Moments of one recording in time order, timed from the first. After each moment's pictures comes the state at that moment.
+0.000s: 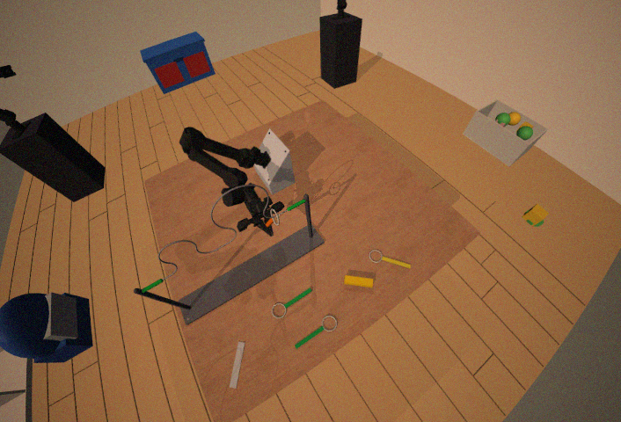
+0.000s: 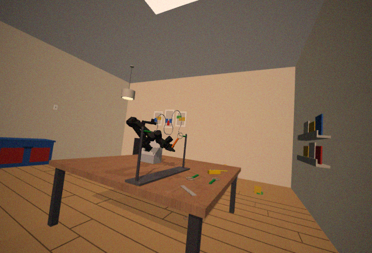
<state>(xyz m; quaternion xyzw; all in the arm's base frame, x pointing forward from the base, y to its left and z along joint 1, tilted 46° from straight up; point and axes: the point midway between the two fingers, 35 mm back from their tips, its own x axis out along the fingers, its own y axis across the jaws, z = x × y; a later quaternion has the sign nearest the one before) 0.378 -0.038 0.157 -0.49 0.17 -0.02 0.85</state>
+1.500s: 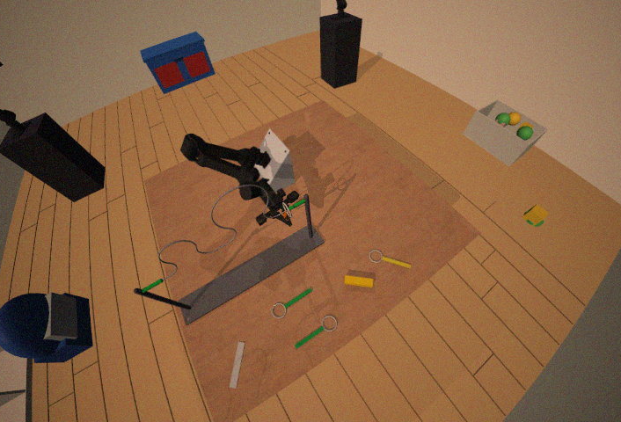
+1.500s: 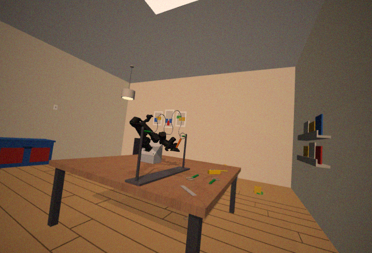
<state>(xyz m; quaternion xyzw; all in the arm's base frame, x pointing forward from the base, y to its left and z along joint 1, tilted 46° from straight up) 0.375 0.012 0.097 -0.38 0.18 0.02 0.91</state>
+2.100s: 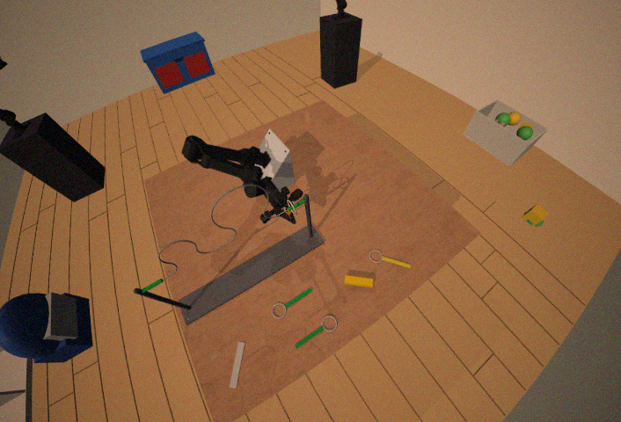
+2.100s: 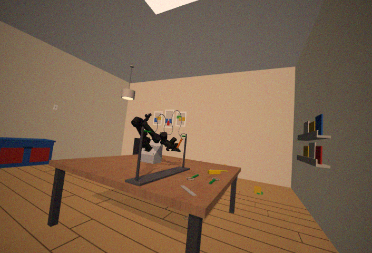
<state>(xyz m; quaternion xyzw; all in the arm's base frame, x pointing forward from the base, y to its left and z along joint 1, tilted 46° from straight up) 0.374 0.024 0.084 -0.38 0.18 0.02 0.91</state>
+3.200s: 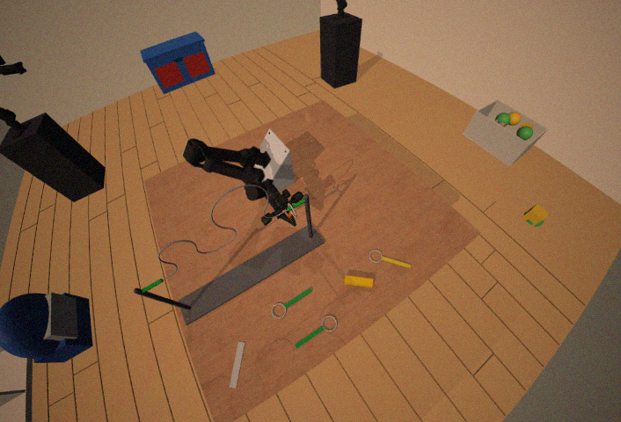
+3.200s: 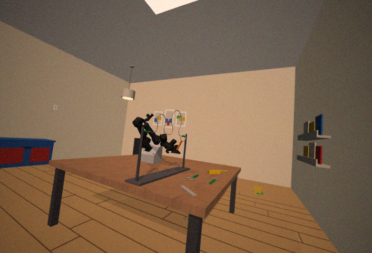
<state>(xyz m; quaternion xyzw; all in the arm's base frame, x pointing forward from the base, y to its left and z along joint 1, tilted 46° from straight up) 0.375 0.011 0.071 -0.38 0.18 0.02 0.91</state>
